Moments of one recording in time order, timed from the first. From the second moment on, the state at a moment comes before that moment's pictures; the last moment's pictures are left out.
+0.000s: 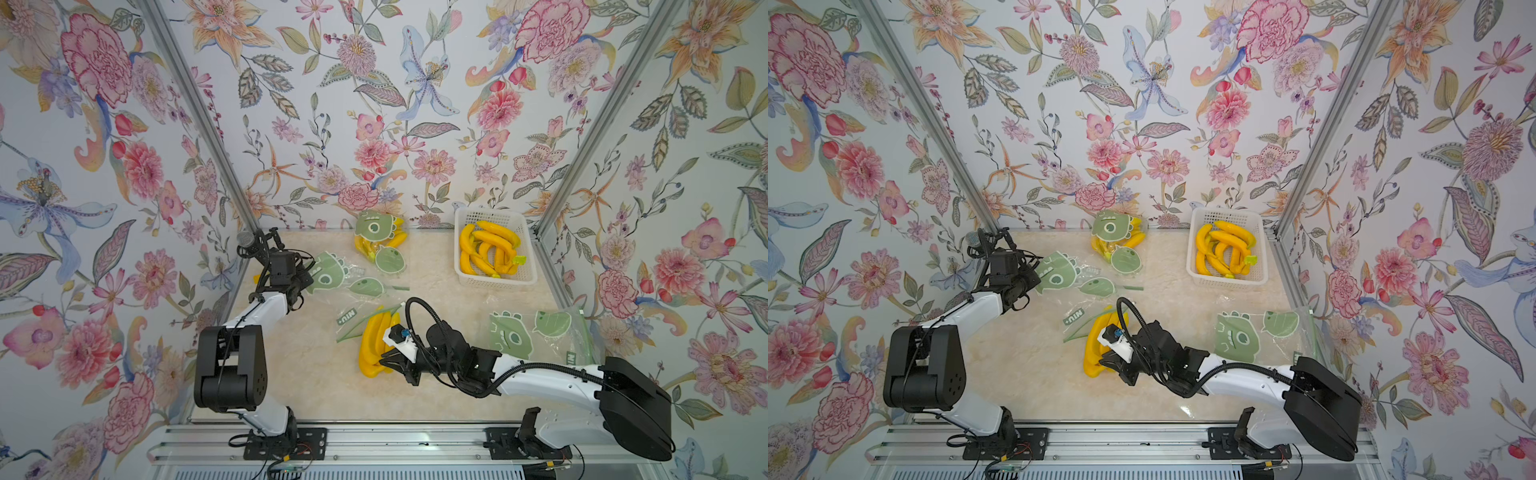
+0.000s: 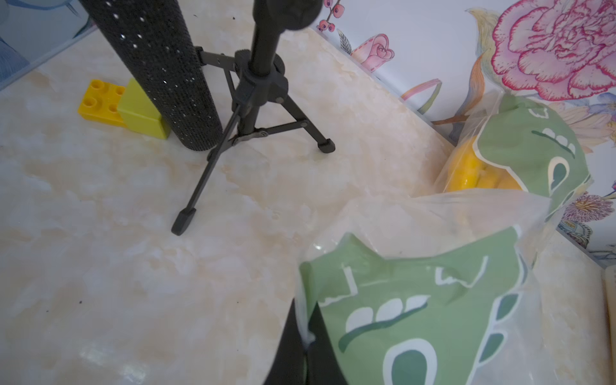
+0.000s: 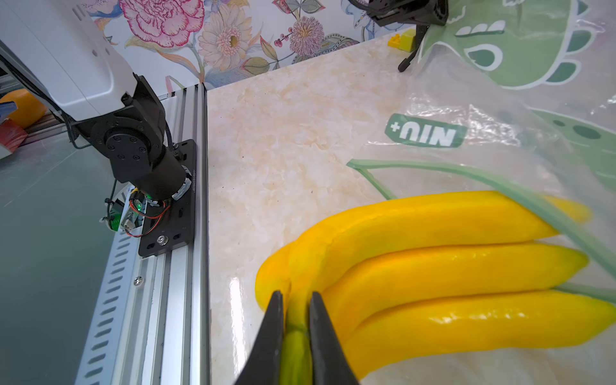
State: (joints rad) left arm 0.03 1.60 0.97 -0.06 -0.06 -0.56; right arm 1.07 1.28 0.62 0.23 -0.28 0.02
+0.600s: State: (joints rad) left arm 0.08 1.58 0.91 -0.05 -0.09 -0.58; right arm 0.70 0.98 0.64 0.07 -0.33 0.01
